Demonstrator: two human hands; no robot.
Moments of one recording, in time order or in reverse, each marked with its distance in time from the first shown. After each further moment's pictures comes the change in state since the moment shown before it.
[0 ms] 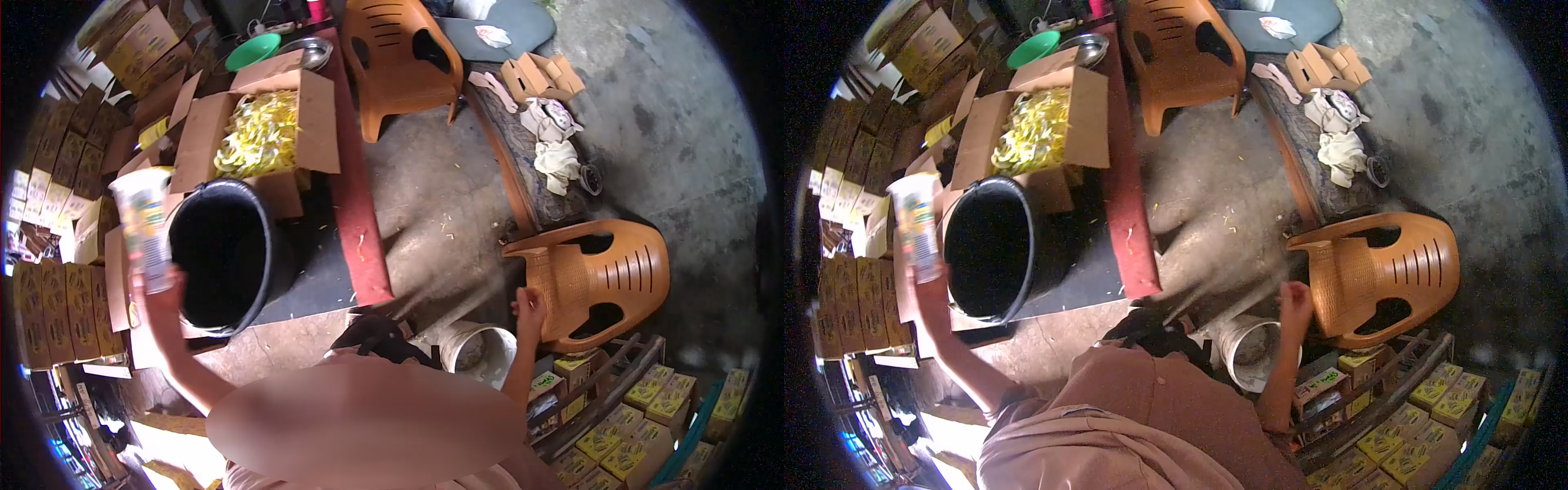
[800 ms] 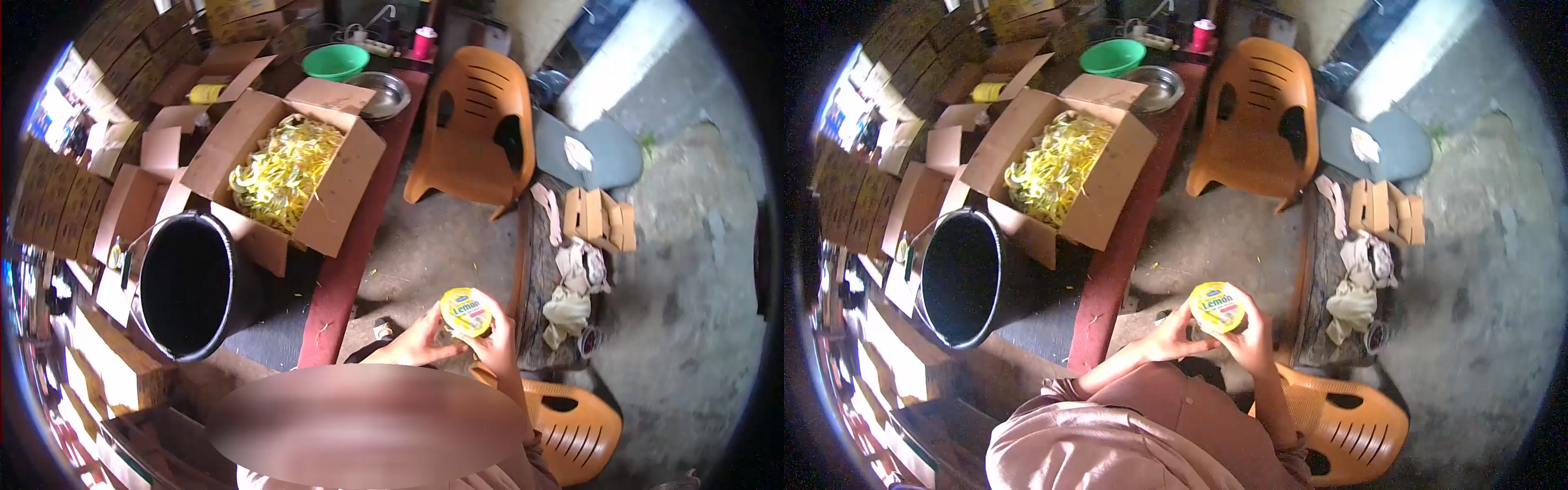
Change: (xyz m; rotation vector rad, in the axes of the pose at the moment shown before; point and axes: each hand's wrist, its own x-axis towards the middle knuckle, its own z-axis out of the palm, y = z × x) left_hand 0.000 -0.187 0.431 -0.046 -0.666 -0.141; right_hand 0.233 -0.195 0.159 -0.114 -1.029 -0.533
